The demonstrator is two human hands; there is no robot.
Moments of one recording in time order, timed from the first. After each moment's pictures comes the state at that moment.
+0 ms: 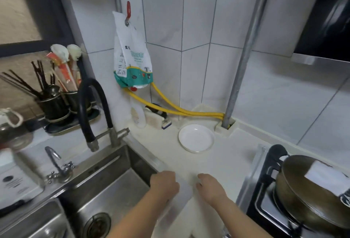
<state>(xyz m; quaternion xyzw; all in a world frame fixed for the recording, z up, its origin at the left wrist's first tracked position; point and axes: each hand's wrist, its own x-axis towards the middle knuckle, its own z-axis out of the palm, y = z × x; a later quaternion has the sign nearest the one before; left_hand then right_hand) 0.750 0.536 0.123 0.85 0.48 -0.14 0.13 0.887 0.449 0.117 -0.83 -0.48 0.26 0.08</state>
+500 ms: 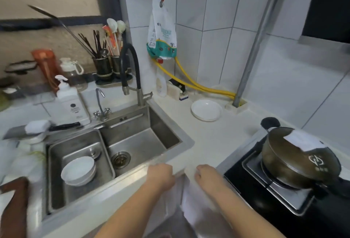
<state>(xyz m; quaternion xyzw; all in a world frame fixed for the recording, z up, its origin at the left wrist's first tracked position) 0.690 0.338 0.116 0.81 0.56 -0.15 0.09 0.858 0.292 0.101 -0.75 -0.62 0.22 0.04</state>
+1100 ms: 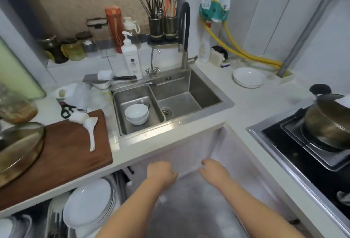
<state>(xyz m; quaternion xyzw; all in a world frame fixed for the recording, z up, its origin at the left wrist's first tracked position) 0.505 0.166 0.077 0.74 0.63 -0.17 0.18 0.692 0.157 0.067 -0.72 -0.63 0.30 -0.02</state>
